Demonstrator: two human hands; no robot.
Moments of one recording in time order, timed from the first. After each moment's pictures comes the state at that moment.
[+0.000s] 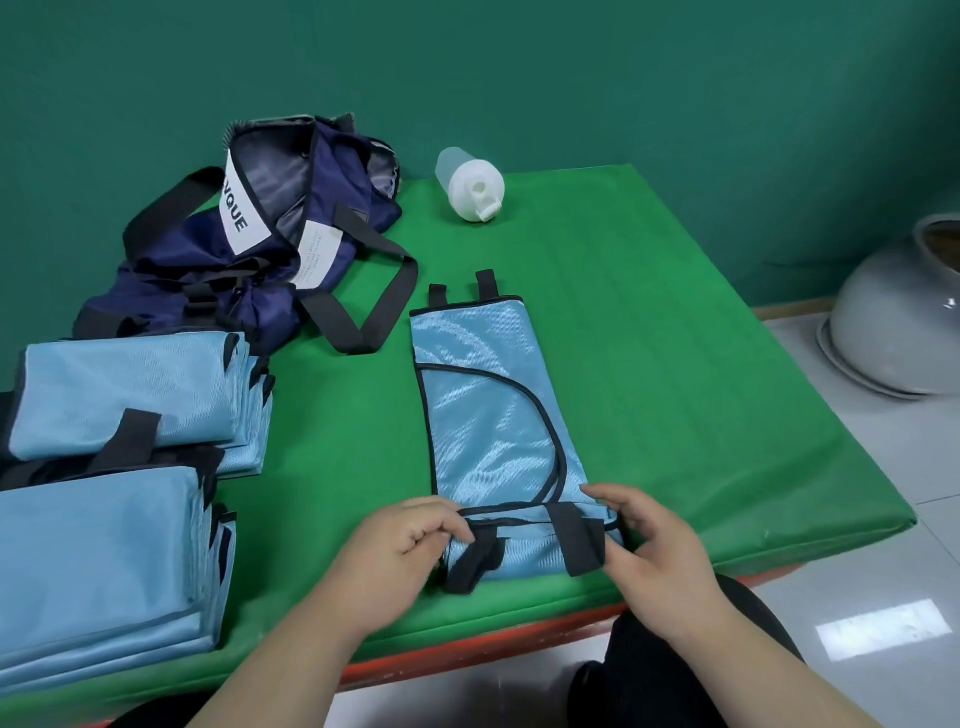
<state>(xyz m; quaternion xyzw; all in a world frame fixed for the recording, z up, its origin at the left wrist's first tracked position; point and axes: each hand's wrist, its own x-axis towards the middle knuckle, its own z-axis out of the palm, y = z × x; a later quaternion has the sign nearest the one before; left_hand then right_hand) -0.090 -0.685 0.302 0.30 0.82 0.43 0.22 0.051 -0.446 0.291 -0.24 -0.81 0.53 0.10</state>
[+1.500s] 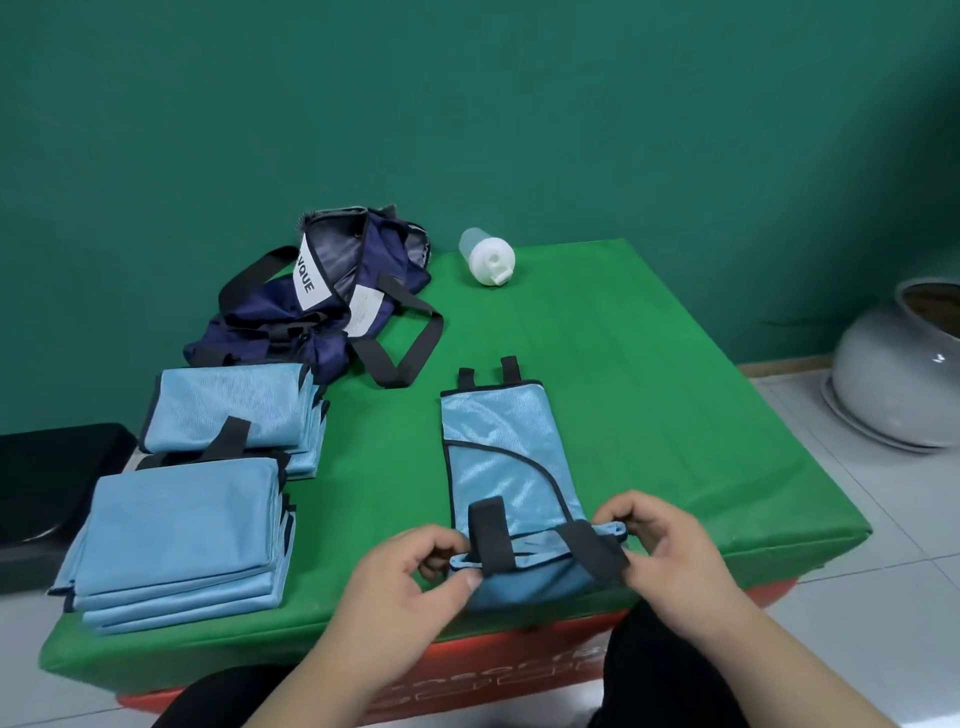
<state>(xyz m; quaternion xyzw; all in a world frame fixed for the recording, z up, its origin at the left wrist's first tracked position) -0.001 -0.715 0.379 0.22 0.84 0.48 0.12 0.086 -0.464 0.372 -0.10 -0.76 0.63 0.14</state>
